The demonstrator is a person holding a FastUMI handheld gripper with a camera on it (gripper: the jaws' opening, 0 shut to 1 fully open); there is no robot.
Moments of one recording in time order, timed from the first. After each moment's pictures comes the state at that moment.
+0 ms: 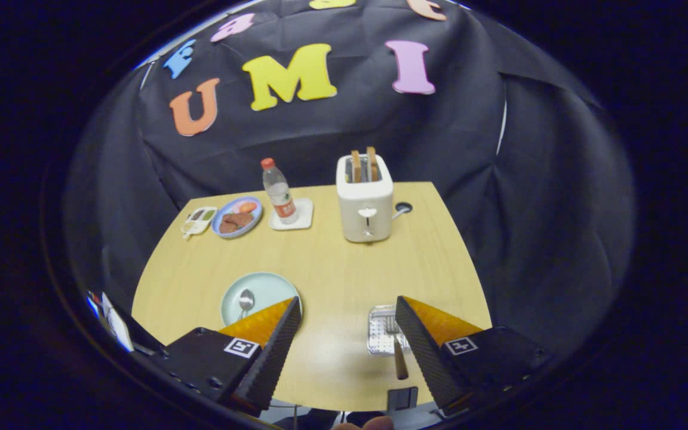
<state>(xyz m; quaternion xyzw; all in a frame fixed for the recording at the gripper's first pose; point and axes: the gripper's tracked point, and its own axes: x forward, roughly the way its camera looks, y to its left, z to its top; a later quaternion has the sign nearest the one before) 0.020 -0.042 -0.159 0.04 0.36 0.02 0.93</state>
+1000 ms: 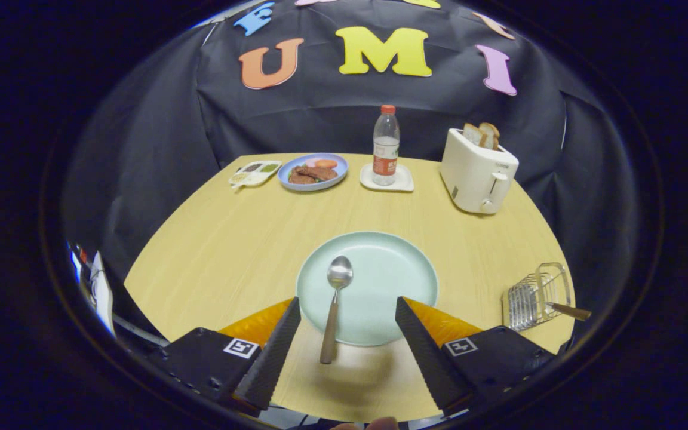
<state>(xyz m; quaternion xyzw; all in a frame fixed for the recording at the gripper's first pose) 0.003 0.172 -0.304 -0.01 0.39 0.09 0.92</state>
